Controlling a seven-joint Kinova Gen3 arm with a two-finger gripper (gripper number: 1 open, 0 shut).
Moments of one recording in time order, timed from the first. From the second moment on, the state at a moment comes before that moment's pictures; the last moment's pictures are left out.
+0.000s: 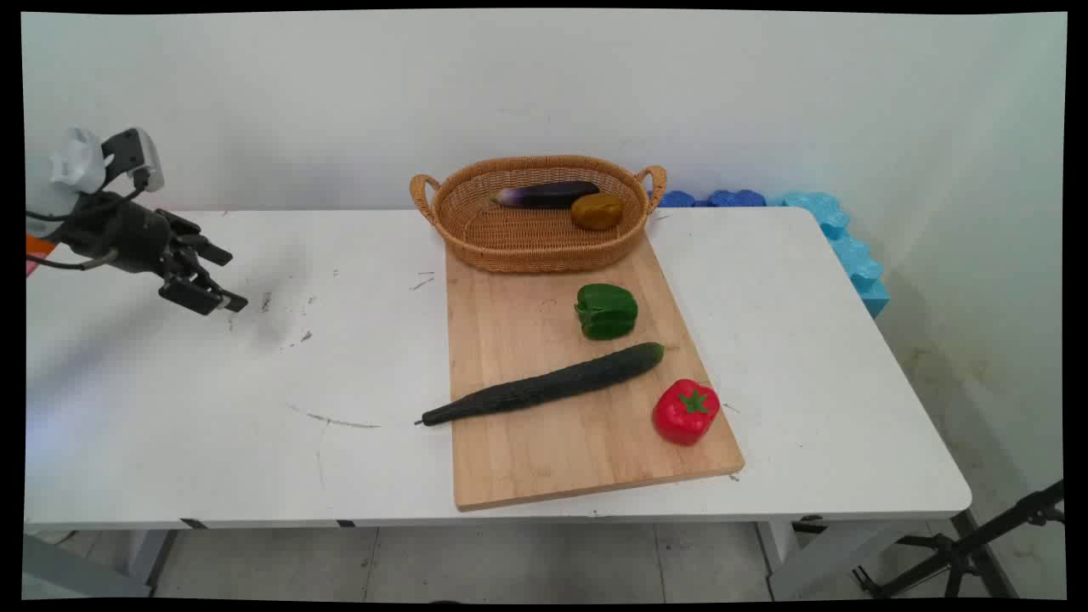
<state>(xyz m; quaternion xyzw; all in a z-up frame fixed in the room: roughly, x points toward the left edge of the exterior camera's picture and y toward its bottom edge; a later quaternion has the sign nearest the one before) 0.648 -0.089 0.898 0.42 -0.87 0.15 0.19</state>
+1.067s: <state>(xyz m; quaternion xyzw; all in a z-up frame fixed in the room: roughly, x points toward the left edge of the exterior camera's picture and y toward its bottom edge) 0.561 -0.208 0.928 0.34 -0.90 0.19 0.21</state>
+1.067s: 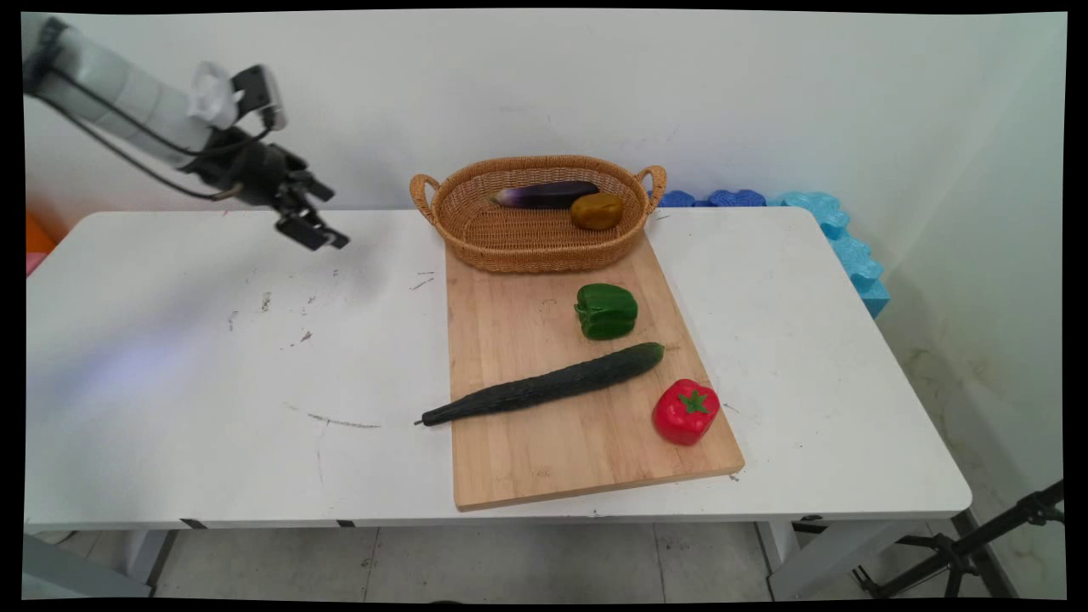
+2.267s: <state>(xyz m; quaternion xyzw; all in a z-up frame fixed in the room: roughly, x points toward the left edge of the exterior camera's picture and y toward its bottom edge) 0.422 -0.371 0.916 0.20 -0.92 0.23 0.24</state>
